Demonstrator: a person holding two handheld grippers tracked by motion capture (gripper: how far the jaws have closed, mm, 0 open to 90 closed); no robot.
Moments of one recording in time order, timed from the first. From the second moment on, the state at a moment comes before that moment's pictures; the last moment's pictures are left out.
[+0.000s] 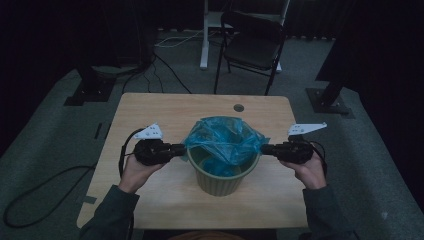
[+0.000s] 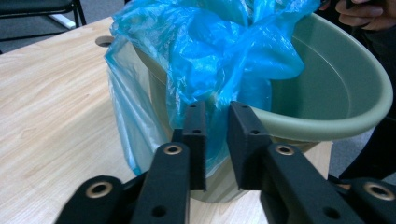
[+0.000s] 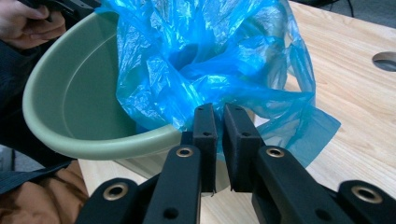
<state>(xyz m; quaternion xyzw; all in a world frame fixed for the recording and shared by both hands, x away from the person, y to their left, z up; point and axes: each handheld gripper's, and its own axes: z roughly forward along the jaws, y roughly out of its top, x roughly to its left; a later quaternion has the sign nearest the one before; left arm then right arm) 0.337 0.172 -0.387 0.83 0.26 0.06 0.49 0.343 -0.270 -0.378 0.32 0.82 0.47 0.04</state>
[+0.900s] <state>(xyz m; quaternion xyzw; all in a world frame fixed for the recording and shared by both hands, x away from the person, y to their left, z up) 0.322 0.163 -0.404 0.84 0.23 0.01 0.49 0.330 -0.267 -0.394 0.28 0.83 0.47 -0.02</state>
